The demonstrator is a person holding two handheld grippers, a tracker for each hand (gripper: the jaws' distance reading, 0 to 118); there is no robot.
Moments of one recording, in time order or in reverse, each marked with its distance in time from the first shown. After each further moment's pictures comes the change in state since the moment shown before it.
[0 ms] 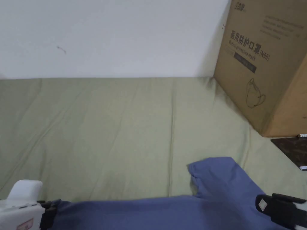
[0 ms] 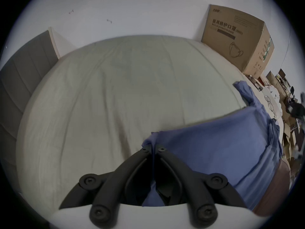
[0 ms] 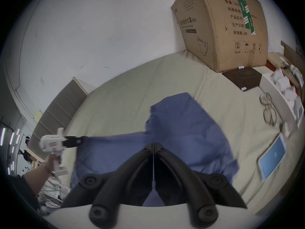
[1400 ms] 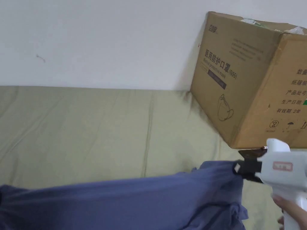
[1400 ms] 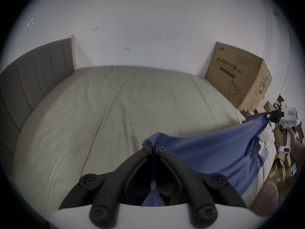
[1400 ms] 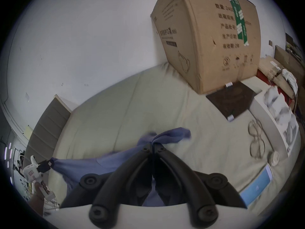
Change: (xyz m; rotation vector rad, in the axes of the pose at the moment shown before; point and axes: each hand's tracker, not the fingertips) left arm -0.014 0.010 0.080 0.180 -0.009 0.131; right arm 0.039 0.067 0.005 0.040 -0.095 -0.100
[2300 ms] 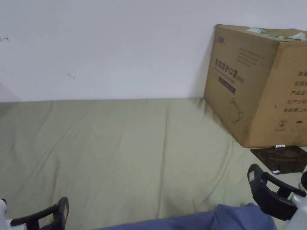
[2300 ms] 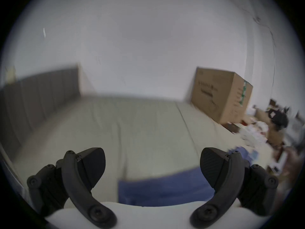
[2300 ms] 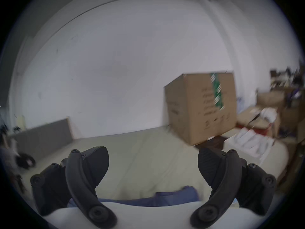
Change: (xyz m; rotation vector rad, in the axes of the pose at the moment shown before) left arm 0.097 -0.077 0.155 0.545 0.119 -0.116; right arm -0.089 -0.157 0.145 0.745 -0.122 0.225
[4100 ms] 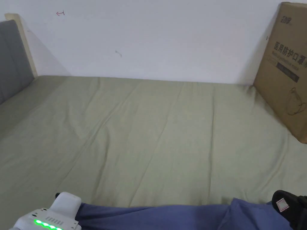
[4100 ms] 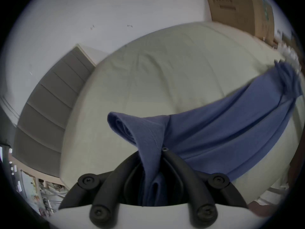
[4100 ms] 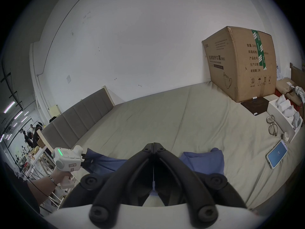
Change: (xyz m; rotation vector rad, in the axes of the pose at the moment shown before) left arm -0.078 -0.111 -0.076 -0.762 0.150 -0.362; right arm -0.070 -0.003 0.014 -0.443 0.461 -0.154
